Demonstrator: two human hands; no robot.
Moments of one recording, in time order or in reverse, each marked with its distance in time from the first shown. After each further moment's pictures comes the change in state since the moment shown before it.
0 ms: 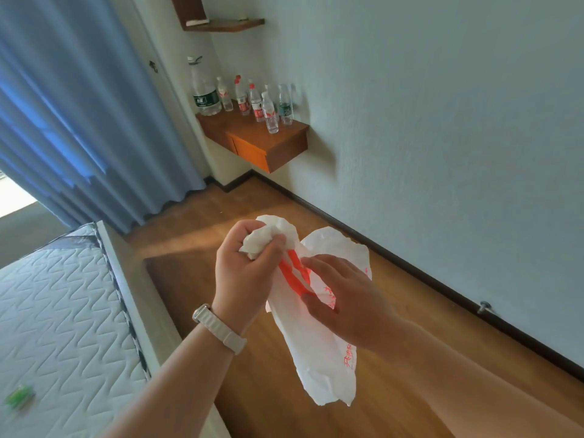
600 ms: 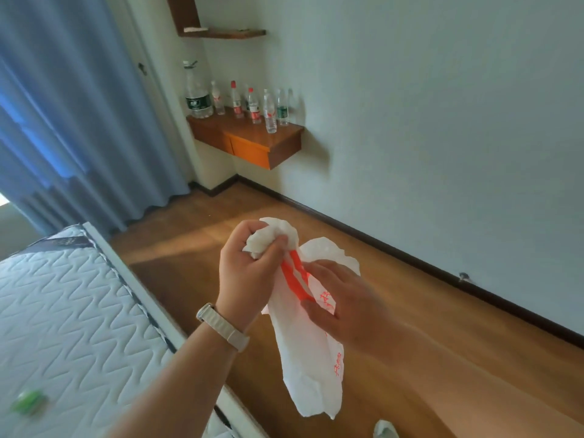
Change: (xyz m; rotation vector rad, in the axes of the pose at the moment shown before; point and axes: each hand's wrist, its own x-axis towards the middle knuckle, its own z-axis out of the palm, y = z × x) left_hand -0.065 -0.048 -0.228 -0.152 -0.116 0.060; right_hand -0.067 -0.217 0.125 -0.119 0.031 0.101
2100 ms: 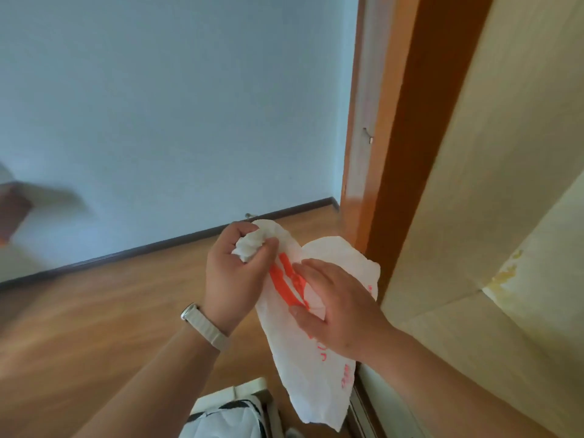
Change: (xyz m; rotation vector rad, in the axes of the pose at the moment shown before) left_hand -0.314 0.132 -0.040 -0.315 -0.922 0.156; right_hand -0.416 -0.246 -0.013 -0.283 0.493 0.821
